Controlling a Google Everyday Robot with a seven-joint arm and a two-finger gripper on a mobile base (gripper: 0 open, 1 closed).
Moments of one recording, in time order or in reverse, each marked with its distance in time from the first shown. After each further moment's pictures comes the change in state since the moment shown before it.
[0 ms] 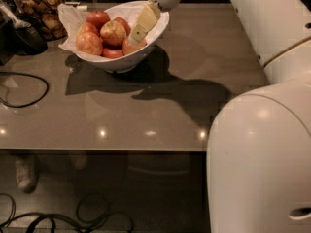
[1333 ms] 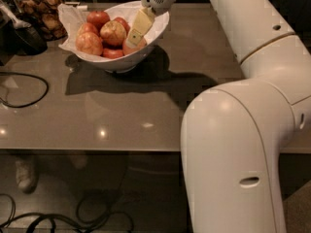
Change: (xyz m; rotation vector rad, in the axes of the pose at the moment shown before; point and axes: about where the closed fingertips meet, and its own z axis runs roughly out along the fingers) arm -0.002 -0.013 0.029 -0.030 0.057 -0.009
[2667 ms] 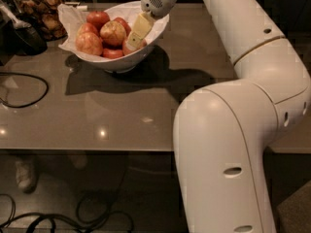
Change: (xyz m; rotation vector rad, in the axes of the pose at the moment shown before) arm 0.005 -0.009 0.015 -0.021 0.004 0.026
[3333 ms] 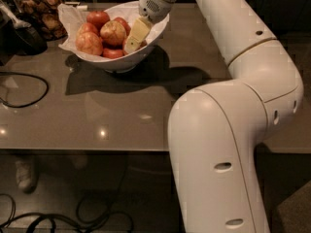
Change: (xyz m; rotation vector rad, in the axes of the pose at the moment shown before) arm 0.003 -0.001 0.016 -0.027 0.015 0.008
